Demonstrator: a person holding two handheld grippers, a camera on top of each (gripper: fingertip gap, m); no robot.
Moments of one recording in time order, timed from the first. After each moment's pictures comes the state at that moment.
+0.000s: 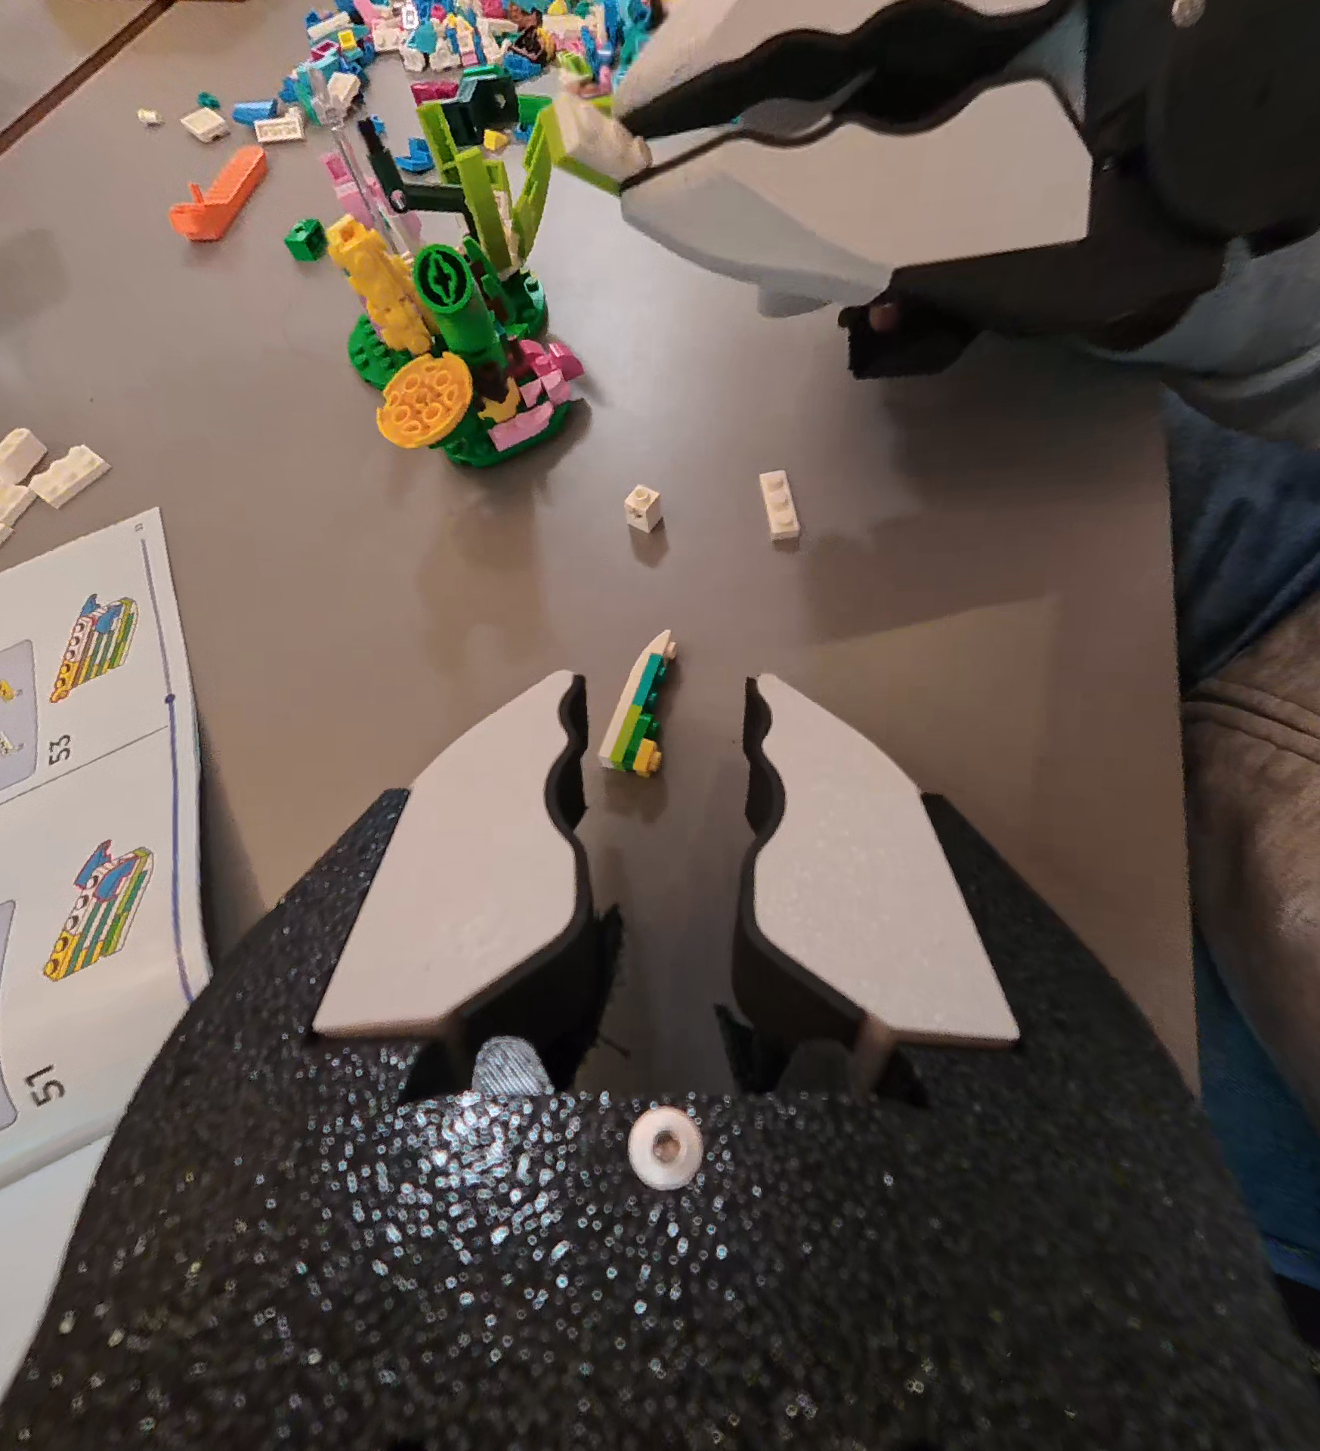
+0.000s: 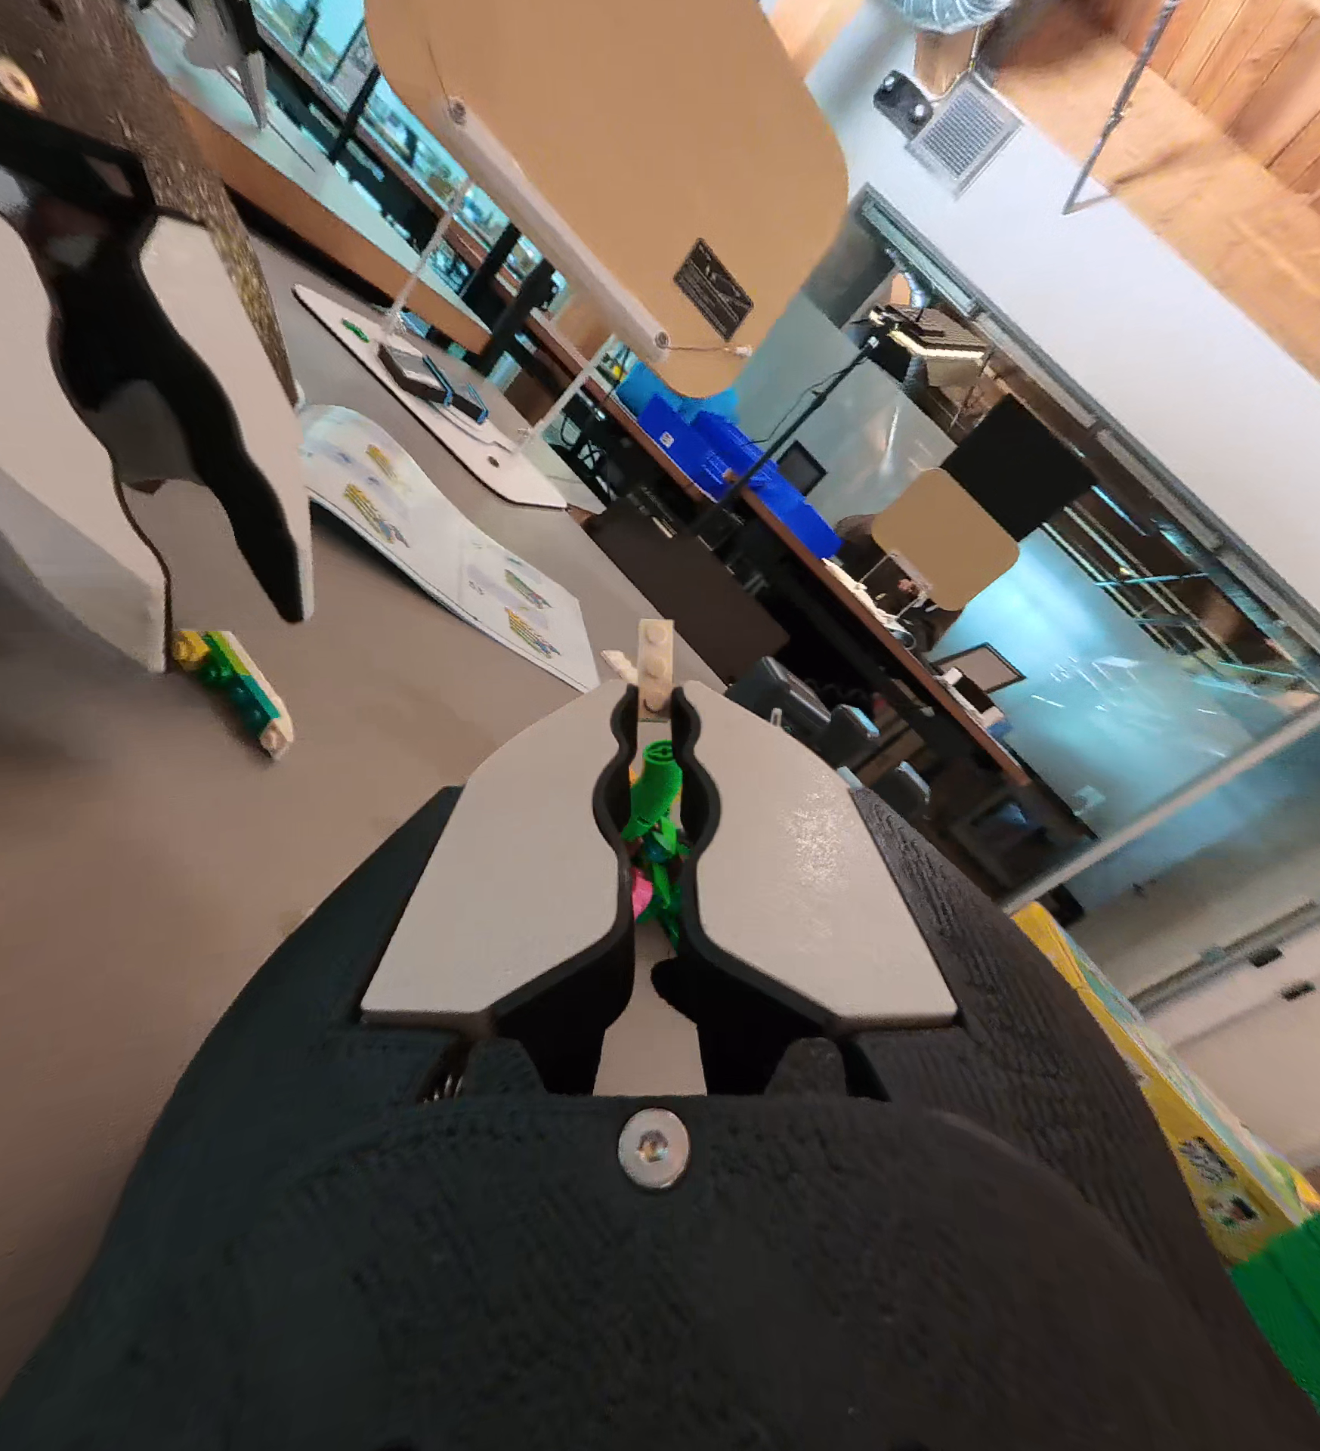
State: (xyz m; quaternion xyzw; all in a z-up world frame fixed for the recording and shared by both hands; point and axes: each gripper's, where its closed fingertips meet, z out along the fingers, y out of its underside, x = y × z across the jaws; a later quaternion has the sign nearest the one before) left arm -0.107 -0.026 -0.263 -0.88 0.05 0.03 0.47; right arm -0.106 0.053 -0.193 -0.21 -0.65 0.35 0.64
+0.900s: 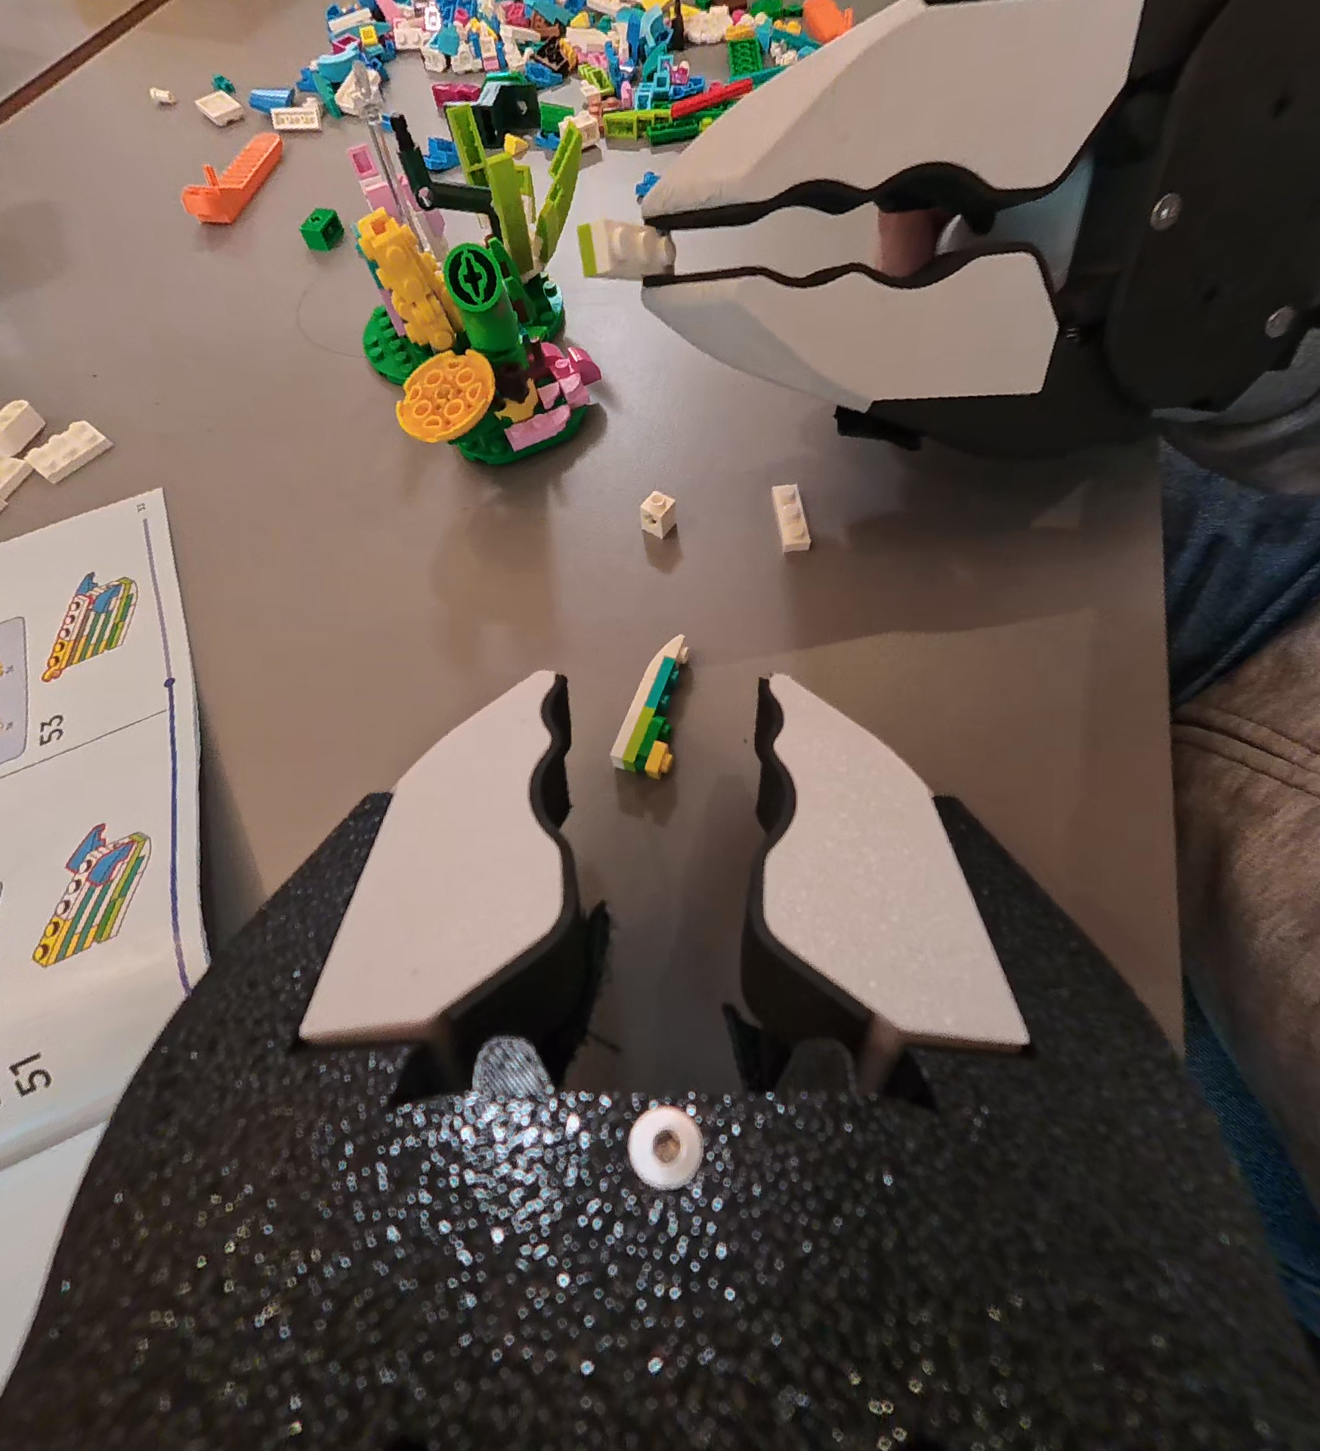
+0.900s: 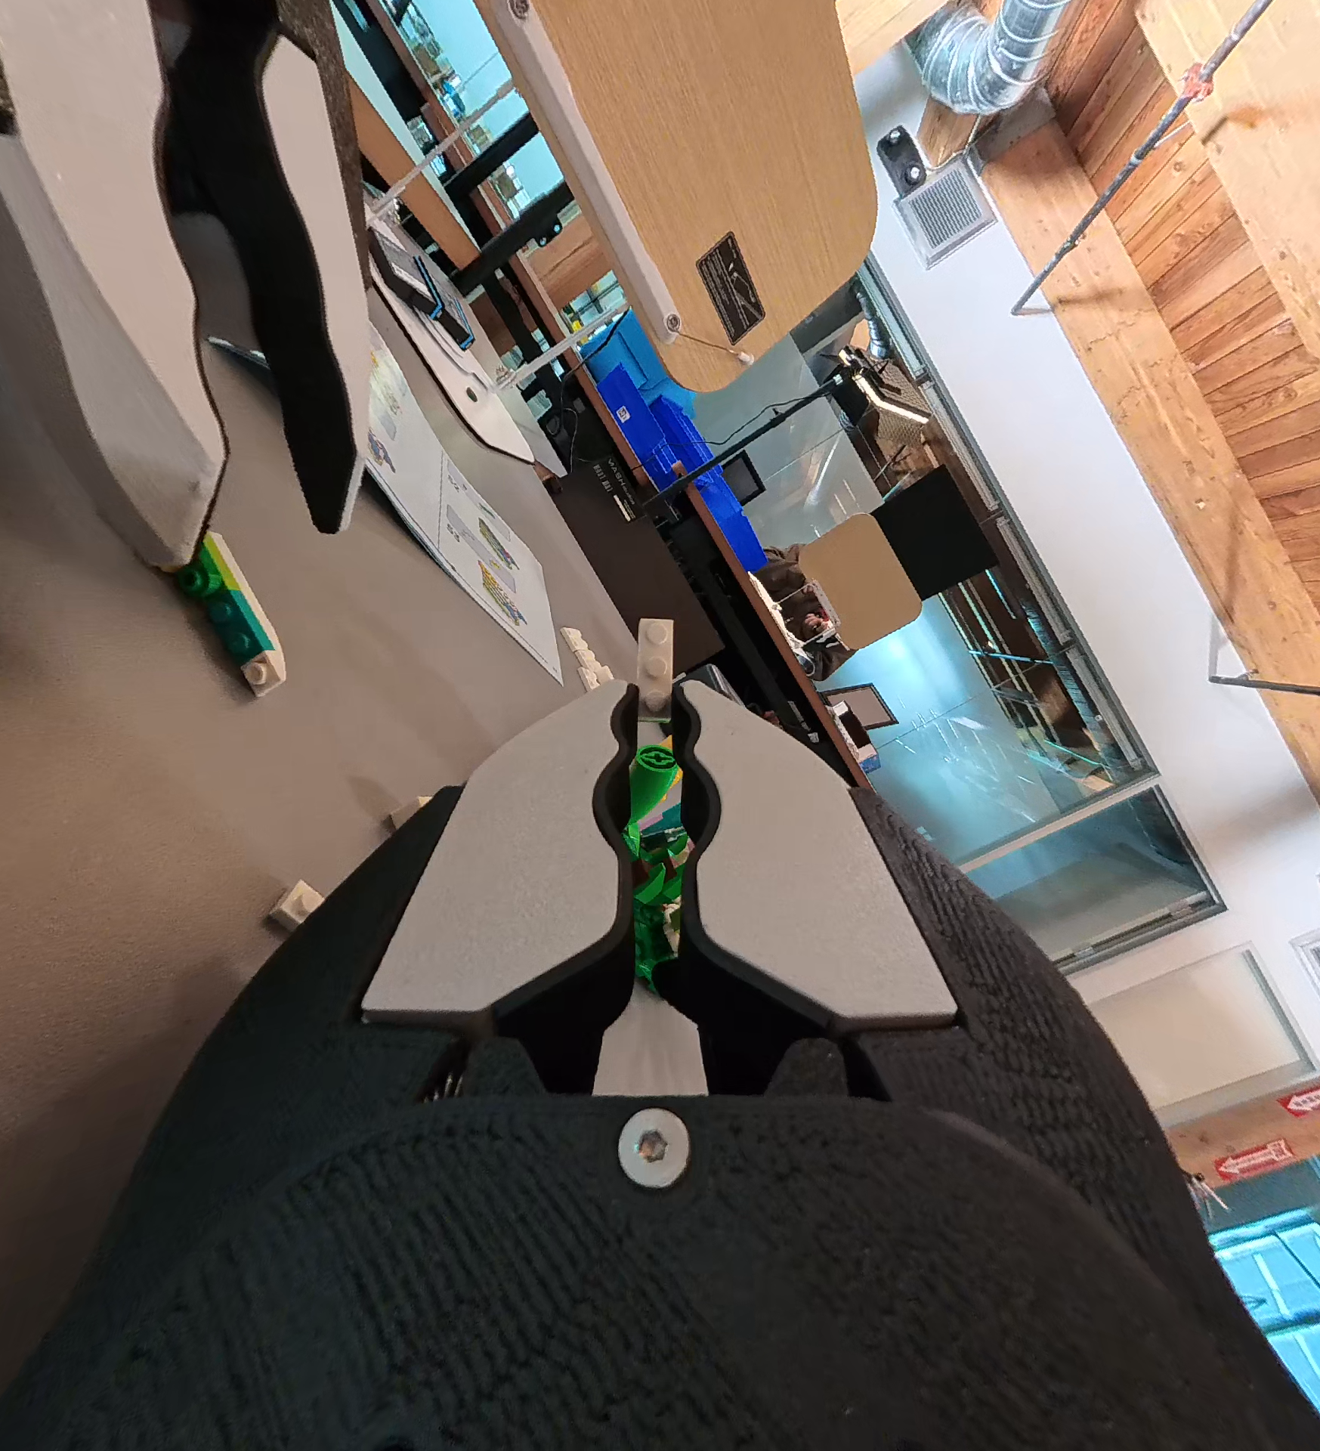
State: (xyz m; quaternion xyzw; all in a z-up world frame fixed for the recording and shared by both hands) left arm -0.110 -0.027 -0.260 -0.88 0.03 0.01 0.48; right arm -0.110 0.043 -0.201 -0.15 -0.66 0.25 0.69
